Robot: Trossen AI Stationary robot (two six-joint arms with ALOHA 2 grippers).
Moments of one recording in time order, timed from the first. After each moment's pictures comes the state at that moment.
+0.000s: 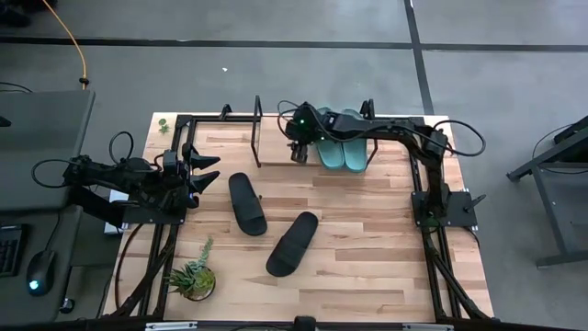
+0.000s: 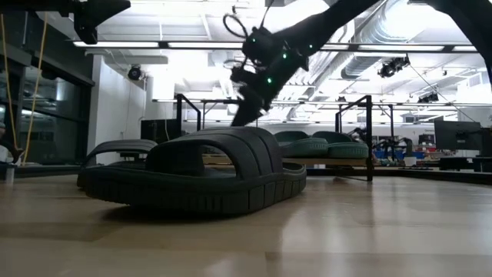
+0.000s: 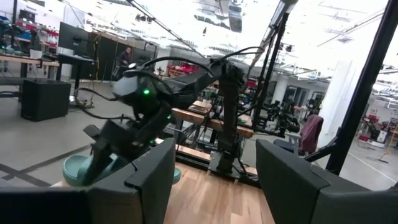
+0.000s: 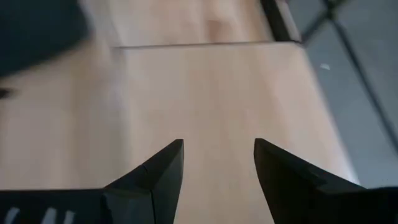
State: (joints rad) left arm -0.14 0.24 0.32 0.12 -0.49 -0.14; right arm -0.40 1.99 1.52 -0.33 -0.05 -0.28
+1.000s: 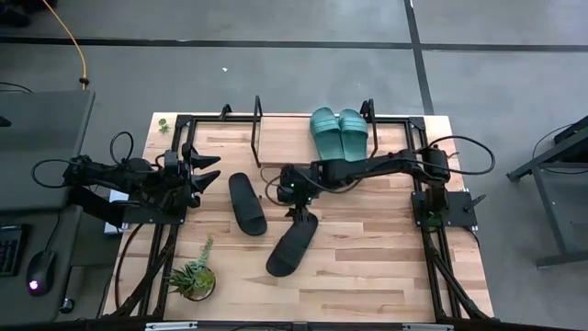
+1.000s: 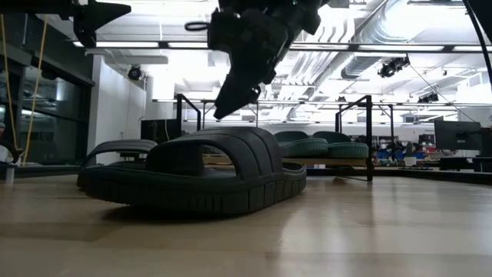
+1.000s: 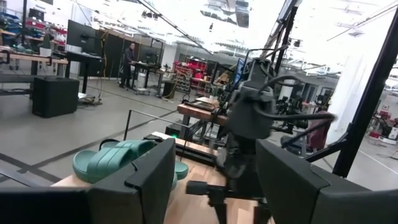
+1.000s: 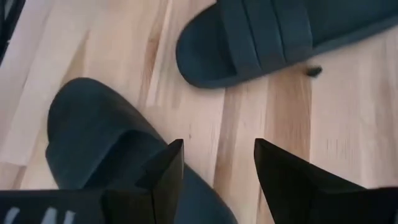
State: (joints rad) left arm -0.14 0.24 0.32 0.10 -0.52 -0.14; right arm 0.00 1.97 1.52 -0.51 -0.23 -0.05
